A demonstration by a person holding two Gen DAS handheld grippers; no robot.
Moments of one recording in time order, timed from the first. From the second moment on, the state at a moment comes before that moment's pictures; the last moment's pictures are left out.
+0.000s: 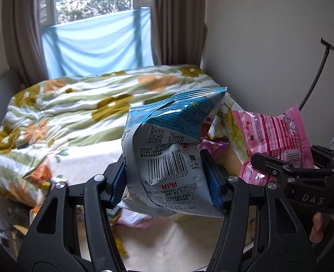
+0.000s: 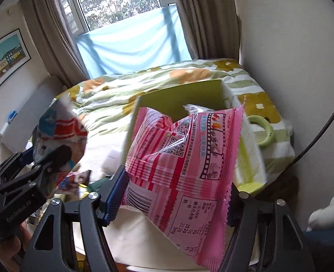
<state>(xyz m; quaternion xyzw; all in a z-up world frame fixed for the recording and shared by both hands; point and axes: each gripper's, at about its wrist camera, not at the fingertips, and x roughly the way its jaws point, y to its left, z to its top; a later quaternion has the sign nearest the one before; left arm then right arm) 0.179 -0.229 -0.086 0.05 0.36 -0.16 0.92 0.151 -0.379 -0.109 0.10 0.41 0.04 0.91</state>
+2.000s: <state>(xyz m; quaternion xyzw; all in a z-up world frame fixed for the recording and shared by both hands) 0.179 -0.207 -0.080 0.05 0.39 -0.10 0.91 0.177 -0.405 -0.079 0.07 0.39 0.03 0.92</state>
